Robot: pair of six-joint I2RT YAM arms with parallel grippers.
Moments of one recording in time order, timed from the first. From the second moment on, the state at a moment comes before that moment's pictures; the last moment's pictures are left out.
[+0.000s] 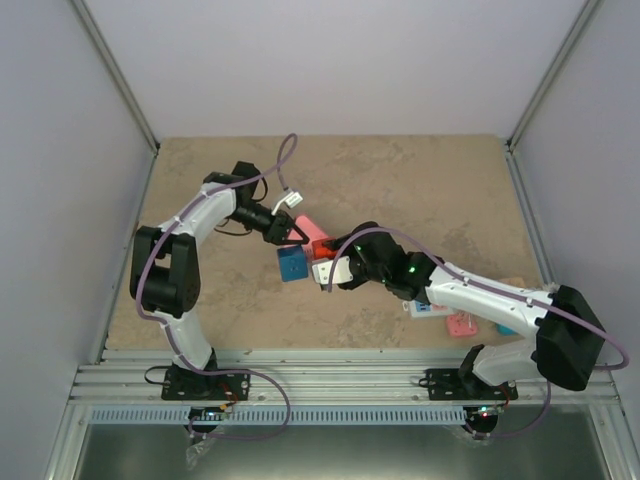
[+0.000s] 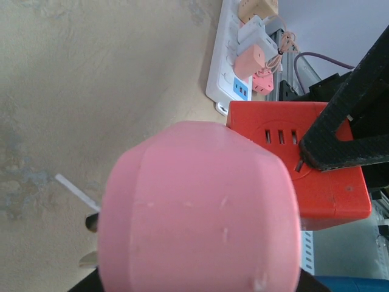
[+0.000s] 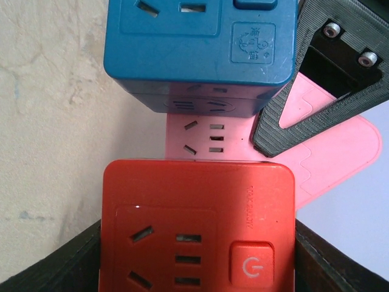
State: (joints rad) left arm -0.24 1.81 1.38 -1.03 1.05 0.67; right arm 0.95 1.36 0.91 -0.19 0.02 -1.15
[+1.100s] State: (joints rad) left arm -0.24 1.80 1.35 -0.95 1.04 0.61; right arm 0.96 1.38 0.92 -0.17 0.08 -1.16
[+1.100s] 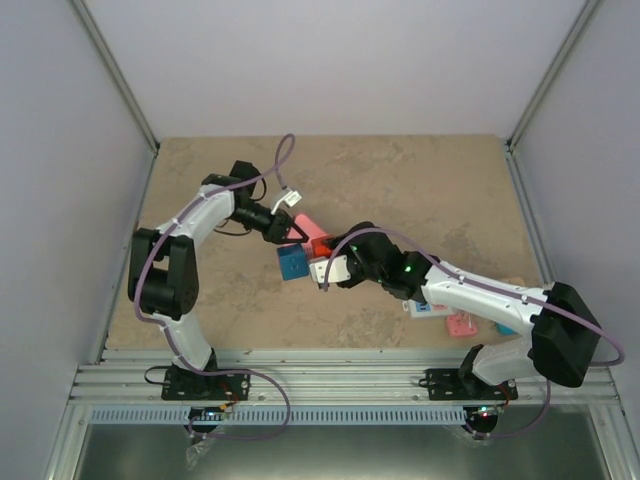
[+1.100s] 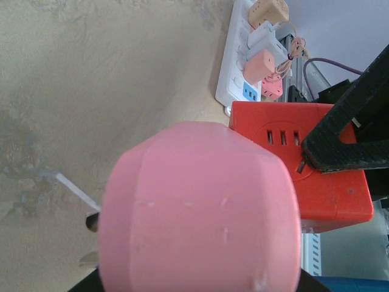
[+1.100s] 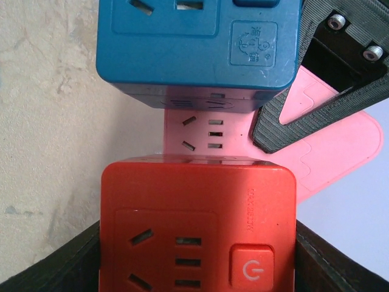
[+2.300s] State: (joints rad) left arm -0.27 1.79 1.35 -0.93 1.07 0.57; right arm 0.89 1.26 0.79 -0.09 -0.02 -1.19
